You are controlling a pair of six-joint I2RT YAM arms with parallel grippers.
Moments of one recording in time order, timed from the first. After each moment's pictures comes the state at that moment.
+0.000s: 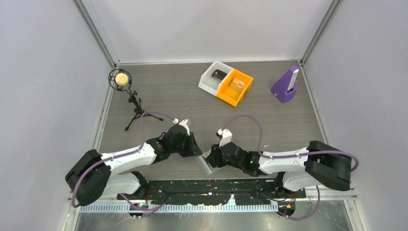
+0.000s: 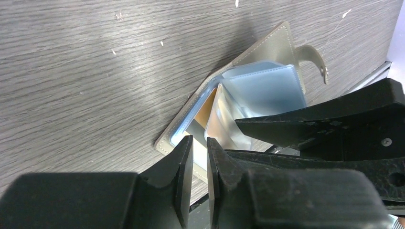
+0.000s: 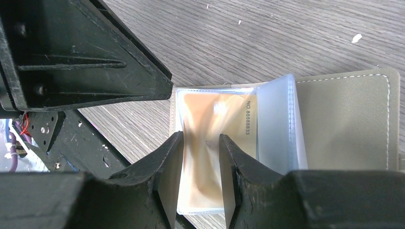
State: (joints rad) left arm -0.82 1.20 0.48 -0.04 0.14 -0.89; right arm 1.17 1.32 0.40 0.33 0.21 0.74
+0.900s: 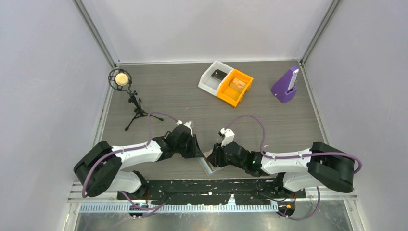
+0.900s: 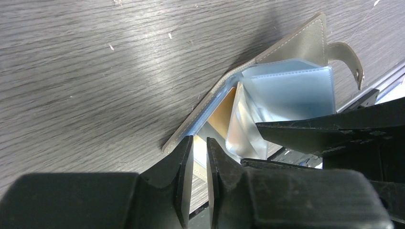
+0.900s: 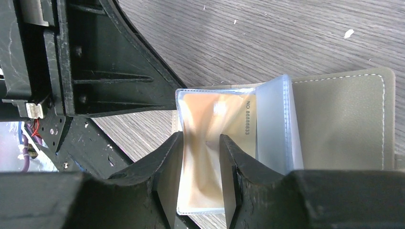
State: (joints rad) left arm -0.83 1.32 0.51 -0.03 0.17 -0.89; right arm 1.15 1.28 0.36 0.34 0.19 0.77
